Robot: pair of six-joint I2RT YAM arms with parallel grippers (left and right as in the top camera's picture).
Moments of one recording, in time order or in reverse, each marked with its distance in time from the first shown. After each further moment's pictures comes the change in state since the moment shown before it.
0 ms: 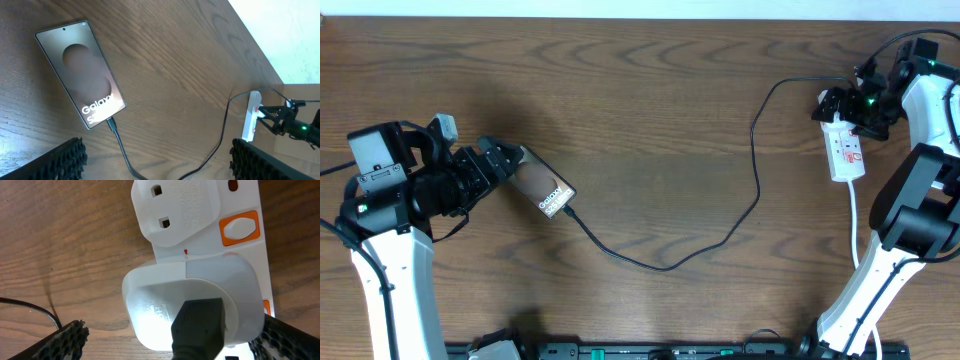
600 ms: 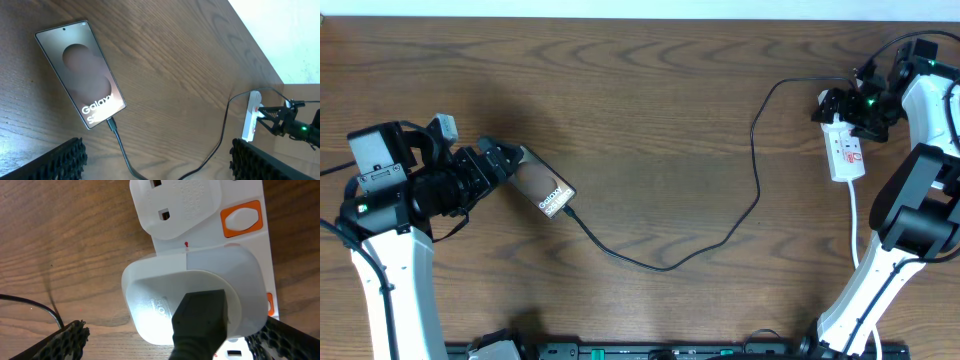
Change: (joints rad) left arm 0.000 0.000 0.000 0.000 0.000 0.000; right arm 0.001 0.000 0.000 -0.017 0.000 0.008
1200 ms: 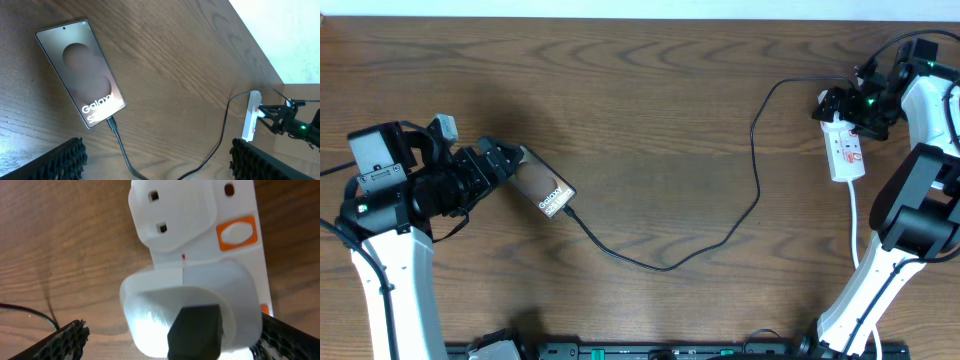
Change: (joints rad) left arm 0.000 0.000 0.000 -0.003 0.000 0.000; right arm 0.000 0.000 -0.016 0.050 -0.001 0.006
